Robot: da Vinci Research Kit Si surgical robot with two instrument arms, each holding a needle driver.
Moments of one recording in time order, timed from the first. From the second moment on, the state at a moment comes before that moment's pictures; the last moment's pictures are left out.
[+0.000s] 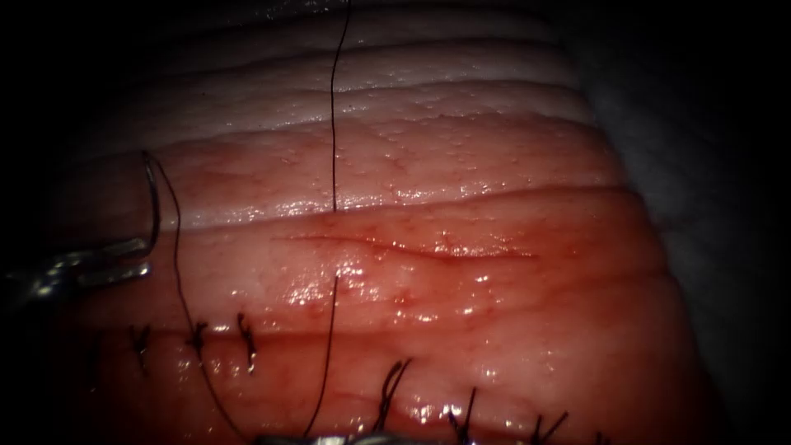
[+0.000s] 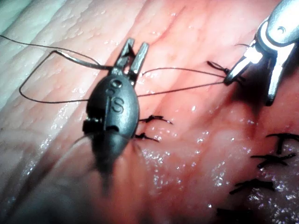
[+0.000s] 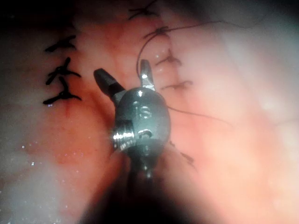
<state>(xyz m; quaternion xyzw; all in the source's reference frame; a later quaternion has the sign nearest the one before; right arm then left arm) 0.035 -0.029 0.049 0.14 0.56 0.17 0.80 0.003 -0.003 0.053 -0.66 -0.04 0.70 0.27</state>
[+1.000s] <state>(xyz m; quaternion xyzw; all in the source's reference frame) 0.031 -0.018 0.065 0.07 0.56 0.15 0.81 0.006 -0.001 0.057 -0.61 -0.01 0.73 0.30</state>
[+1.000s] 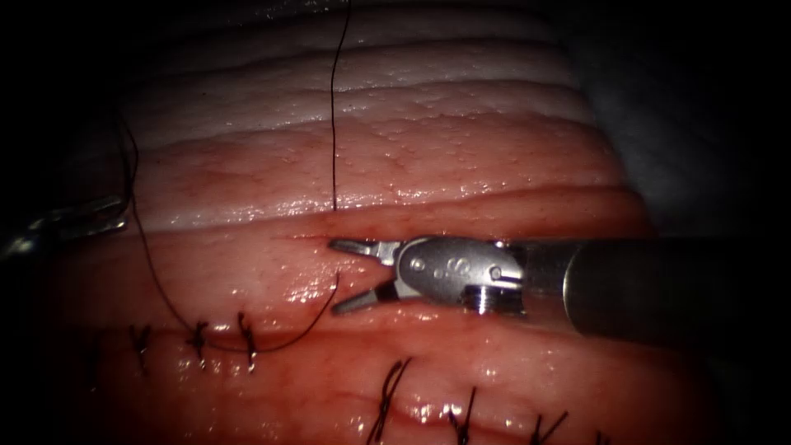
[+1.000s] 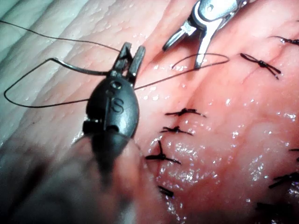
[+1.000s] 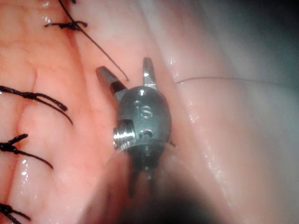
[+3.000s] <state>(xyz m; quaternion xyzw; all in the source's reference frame) 0.032 -0.020 0.060 -0.01 0.55 0.08 0.83 0.006 0.001 0.062 -0.60 -0.04 0.74 0.30</state>
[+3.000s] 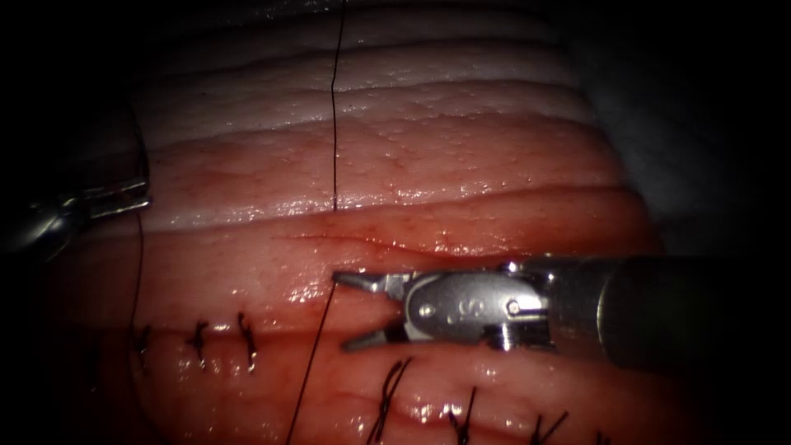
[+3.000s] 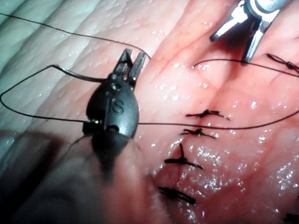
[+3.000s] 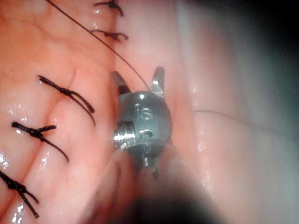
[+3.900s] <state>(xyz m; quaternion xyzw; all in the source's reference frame) 0.032 -0.028 0.052 0.05 0.49 0.04 0.87 0.005 0.001 0.062 -0.60 -0.04 0.74 0.30</state>
